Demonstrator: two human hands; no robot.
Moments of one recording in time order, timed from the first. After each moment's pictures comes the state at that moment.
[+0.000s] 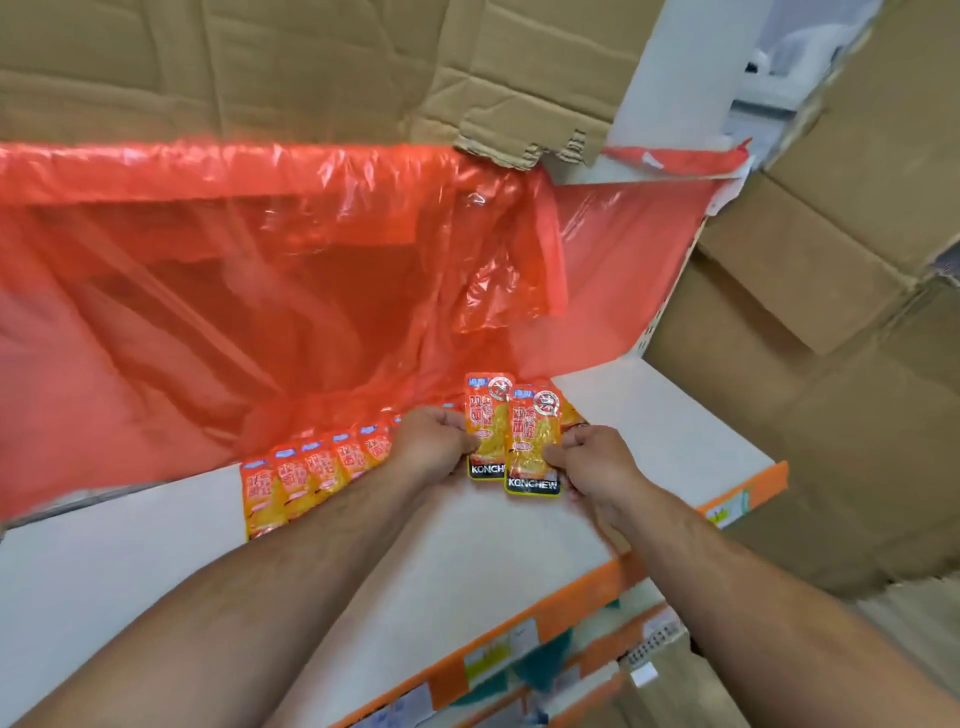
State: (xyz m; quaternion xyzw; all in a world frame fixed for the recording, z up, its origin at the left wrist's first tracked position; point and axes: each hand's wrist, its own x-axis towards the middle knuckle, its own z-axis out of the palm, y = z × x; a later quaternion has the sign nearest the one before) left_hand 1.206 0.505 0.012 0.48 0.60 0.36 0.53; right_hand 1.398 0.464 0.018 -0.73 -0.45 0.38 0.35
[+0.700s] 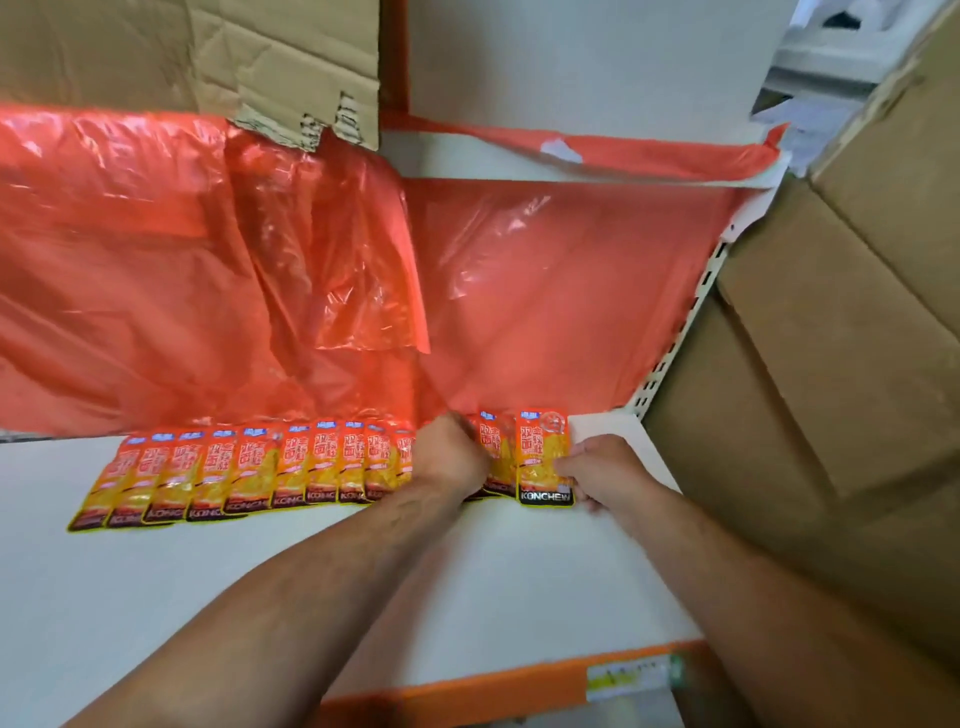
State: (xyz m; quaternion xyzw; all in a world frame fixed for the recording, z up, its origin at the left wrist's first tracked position) left_hand 1.405 0.585 -0.004 0.47 0.78 0.32 0.26; right_hand 1.582 0.614 -0.003 -0.67 -0.54 0.46 0.21
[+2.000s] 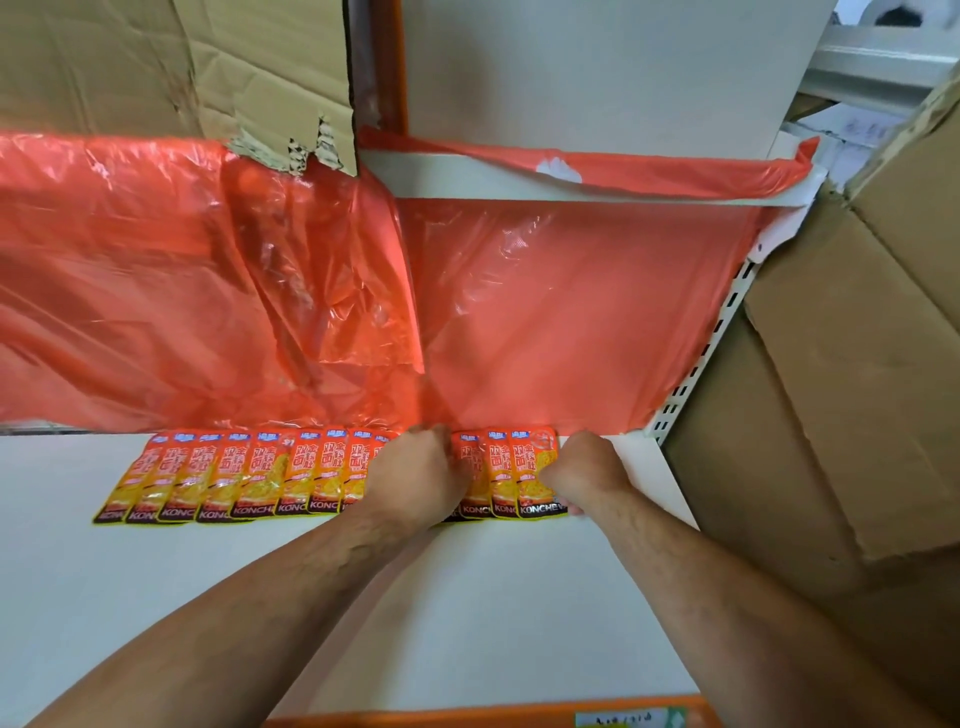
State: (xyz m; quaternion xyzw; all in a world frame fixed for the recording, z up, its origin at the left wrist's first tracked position) left_hand 1.381 0.576 -0.004 0.60 0.77 0.19 0.02; right_hand 1.561 0.659 -0.014 -0.69 -0.65 0.30 0.09
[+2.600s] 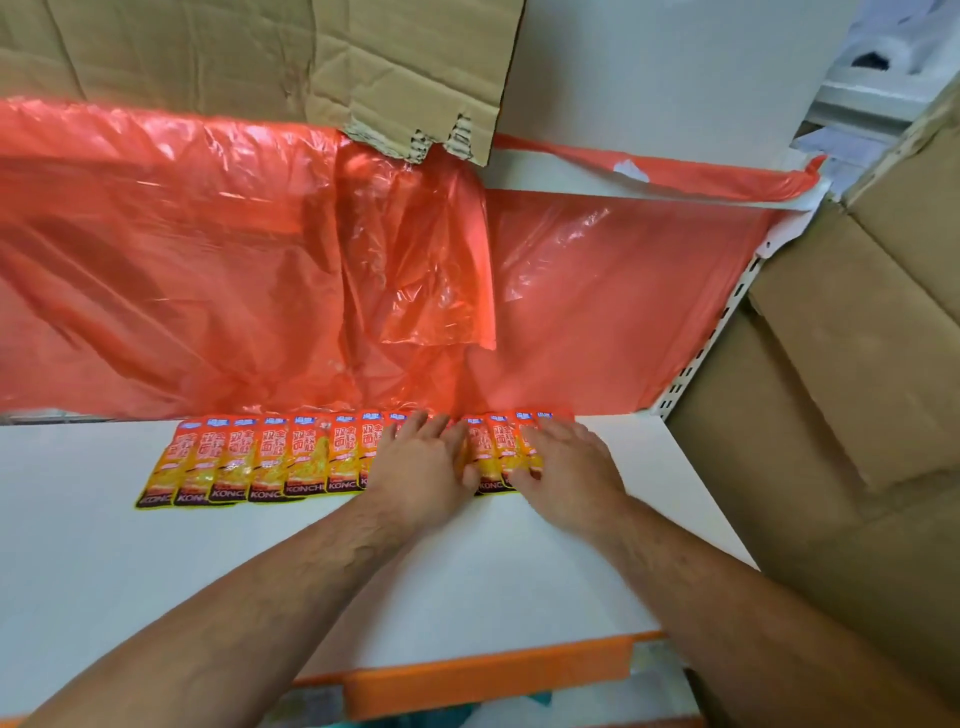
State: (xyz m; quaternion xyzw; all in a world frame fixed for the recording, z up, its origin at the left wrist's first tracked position) left_hand 1.327 0.535 -0.009 0.71 0.70 0.08 0.01; right_hand 1.518 0.585 -0.009 -0.55 -0.83 0.05 0.05
